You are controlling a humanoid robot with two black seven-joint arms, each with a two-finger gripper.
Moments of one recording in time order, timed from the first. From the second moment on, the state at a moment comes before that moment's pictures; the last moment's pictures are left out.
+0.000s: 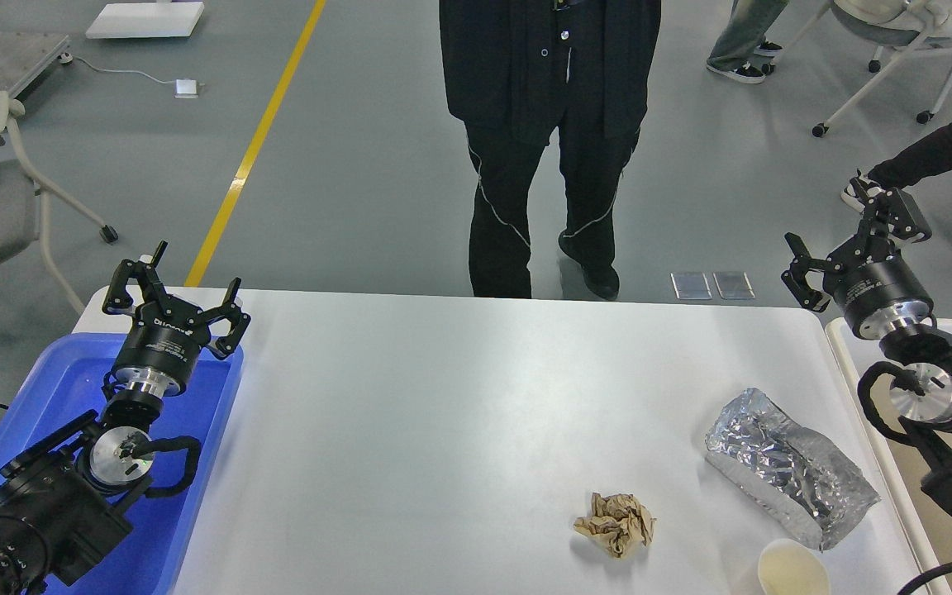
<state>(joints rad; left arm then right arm) -0.58 0.33 -0.75 -0.45 -0.16 -0.63 -0.53 0.67 -0.43 0.93 0.60 -0.20 0.26 0.36</state>
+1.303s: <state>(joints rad) -0.58 0.33 -0.75 -0.45 -0.16 -0.63 -0.53 0.95 -1.13 0.14 1.41 -1.50 0.34 0.50</state>
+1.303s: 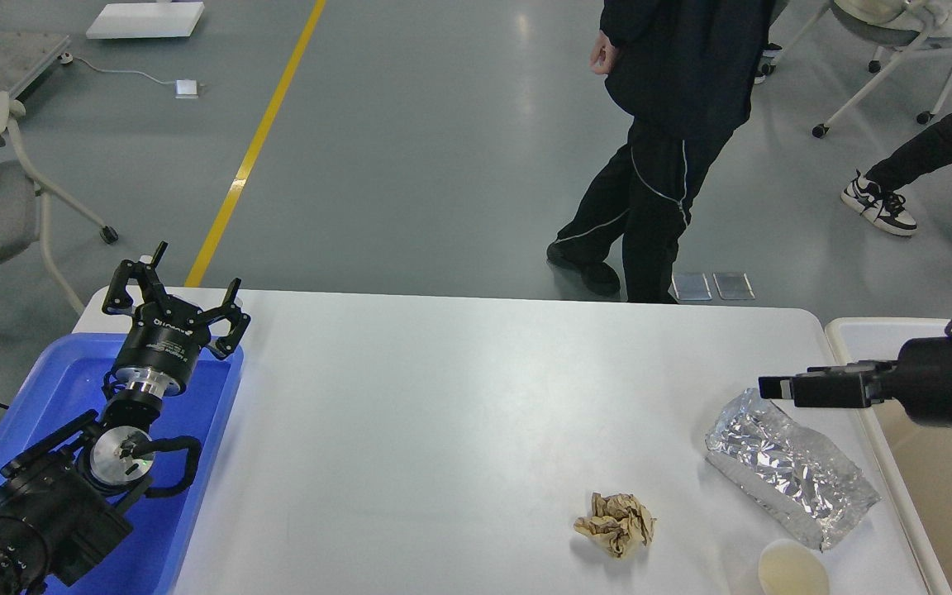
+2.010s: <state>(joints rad) -0.58 0.33 -0.75 -0.45 -0.16 -0.63 -0.53 0.87 -1.10 -0.04 1.48 -1.78 0.31 0.53</state>
